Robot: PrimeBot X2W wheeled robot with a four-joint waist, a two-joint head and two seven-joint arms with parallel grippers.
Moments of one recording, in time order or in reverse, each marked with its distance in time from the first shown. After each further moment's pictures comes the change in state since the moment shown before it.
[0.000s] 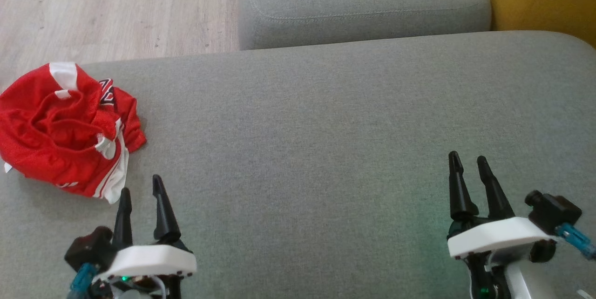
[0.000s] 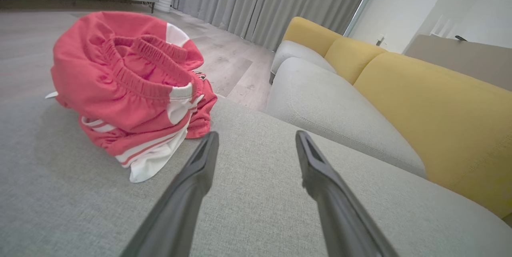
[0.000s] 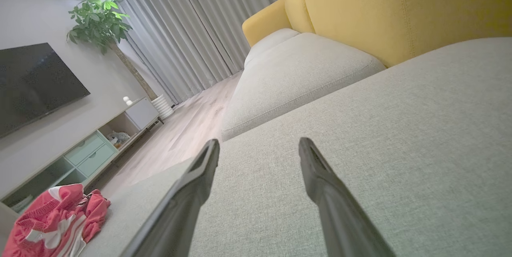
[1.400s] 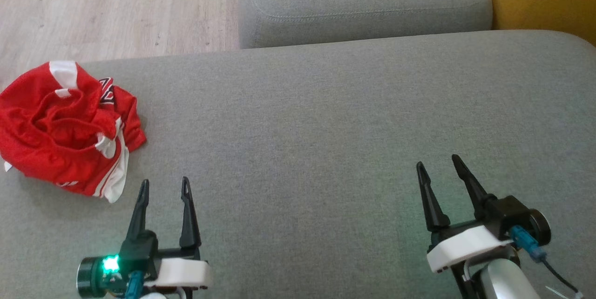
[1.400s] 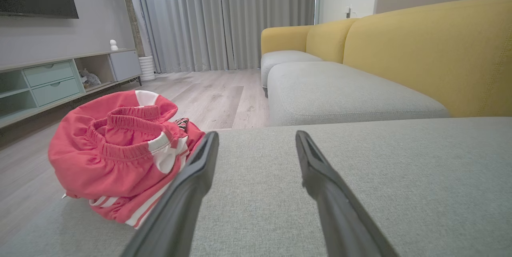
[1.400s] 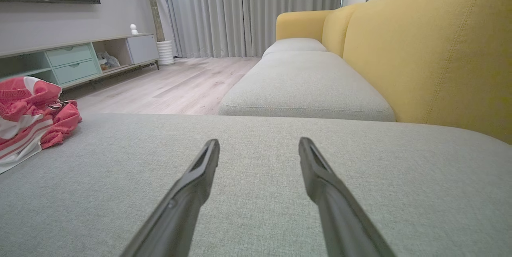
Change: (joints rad) left arm 0.000 0.002 -0.044 0.041 0.433 0.056 -0.105; right arm -0.025 -0.002 0.047 0.067 -0.469 0.000 -0.103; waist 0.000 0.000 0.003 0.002
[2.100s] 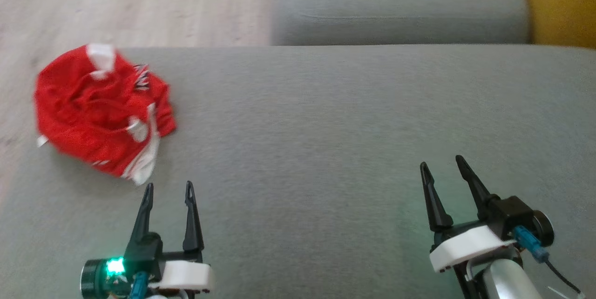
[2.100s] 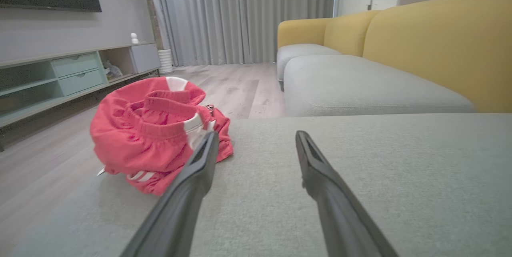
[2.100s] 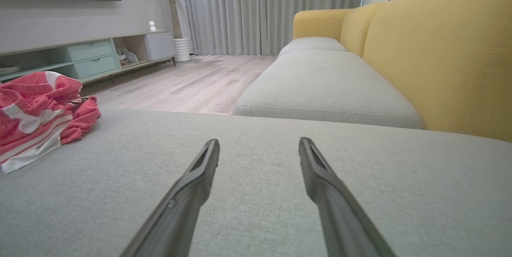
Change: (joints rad) left arm -0.001 0.000 -0.011 0.027 0.006 0.003 0.000; right arm -0.001 -0.001 -0.015 0.011 0.000 0.000 -0.002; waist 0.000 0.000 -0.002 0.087
